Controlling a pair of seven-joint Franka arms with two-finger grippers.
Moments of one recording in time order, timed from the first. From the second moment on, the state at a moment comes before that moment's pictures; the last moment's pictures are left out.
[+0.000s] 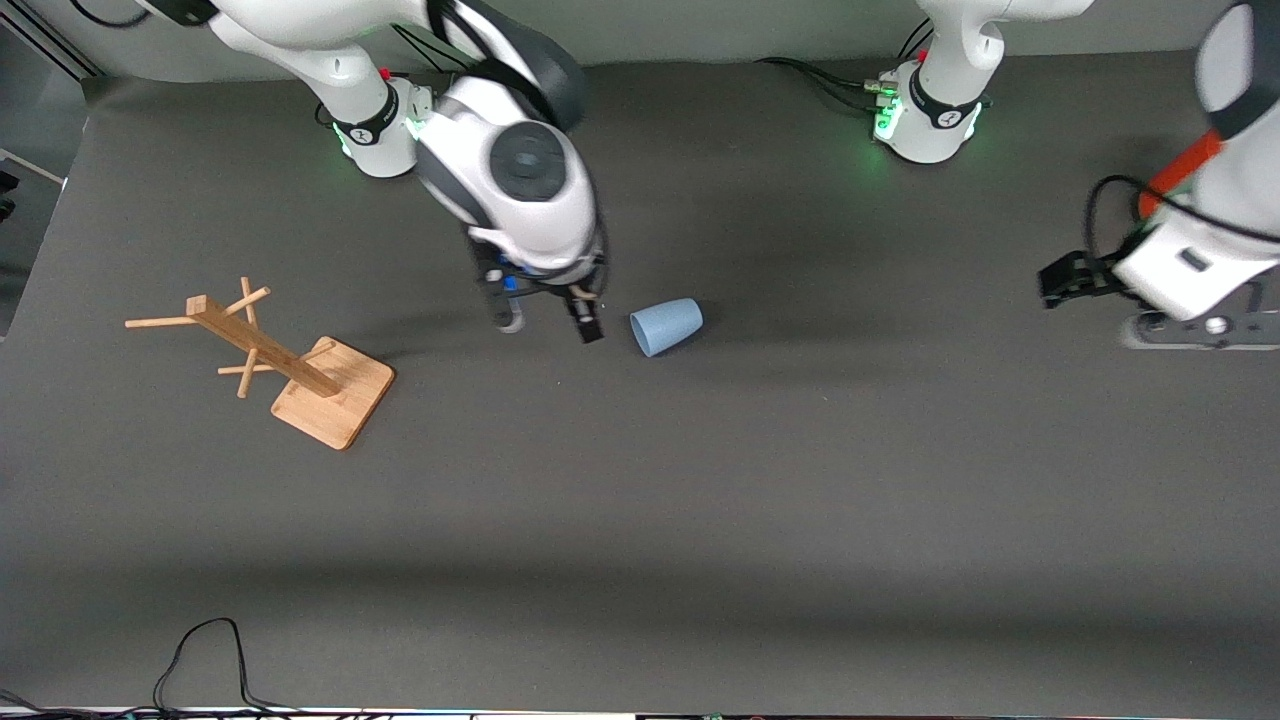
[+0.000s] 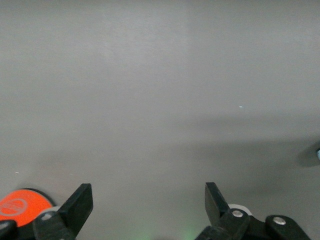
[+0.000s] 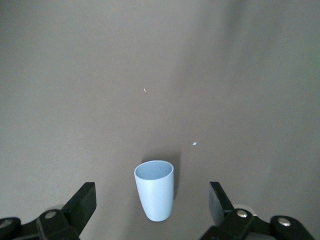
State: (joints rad) left arm -0.14 0.05 -0.02 -1.64 0.07 1.59 -0.13; right arm 0.15 0.40 0.63 -1.53 -0.16 1.76 1.98
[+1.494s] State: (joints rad) left arm -0.77 0.96 -0.22 -1.09 0.35 1.79 -1.14; right arm 0.10 -0.05 -0.07 -1.83 0.05 1.83 0.12
